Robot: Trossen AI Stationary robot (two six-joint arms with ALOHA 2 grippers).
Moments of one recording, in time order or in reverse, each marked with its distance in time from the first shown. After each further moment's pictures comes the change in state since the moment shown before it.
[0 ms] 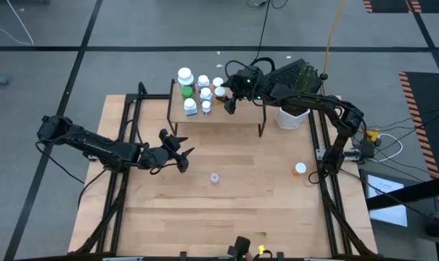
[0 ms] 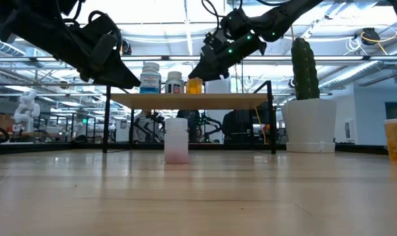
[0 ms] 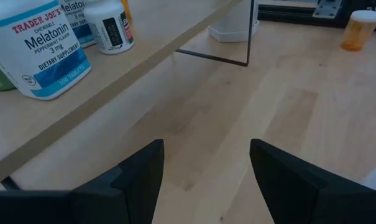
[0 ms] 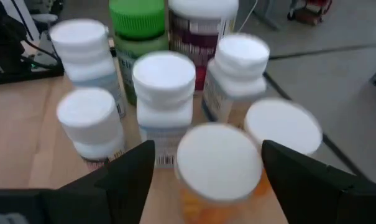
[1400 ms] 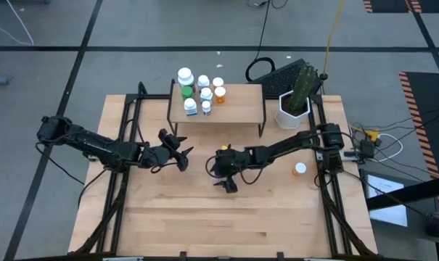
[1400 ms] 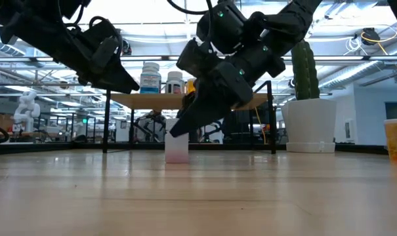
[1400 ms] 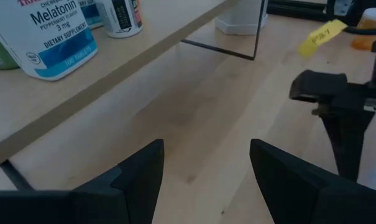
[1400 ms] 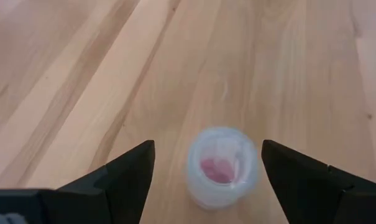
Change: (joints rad) left arm 0.021 0.000 0.000 -0.036 0.017 -0.066; right arm 0.601 0.183 -0.267 0.191 -0.003 0.028
